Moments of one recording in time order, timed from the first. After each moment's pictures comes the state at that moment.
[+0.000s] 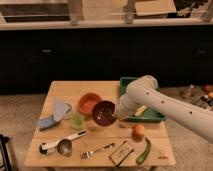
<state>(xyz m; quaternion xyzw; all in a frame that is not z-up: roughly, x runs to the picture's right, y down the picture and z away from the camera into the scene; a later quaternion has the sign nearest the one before) 0.063 0.138 0.737 -0.13 -0.31 -0.56 0.75</state>
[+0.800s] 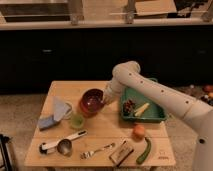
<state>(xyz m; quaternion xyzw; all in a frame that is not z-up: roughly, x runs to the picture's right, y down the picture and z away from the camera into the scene) 0.003 0.074 0.806 -0.11 -0.35 -0.59 0.72</state>
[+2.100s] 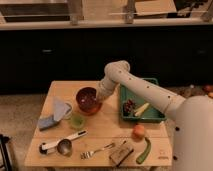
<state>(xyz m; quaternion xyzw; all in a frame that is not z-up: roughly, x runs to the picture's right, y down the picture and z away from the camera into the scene) -0.029 0.069 0.846 -0.11 -0.36 -0.58 0.72</state>
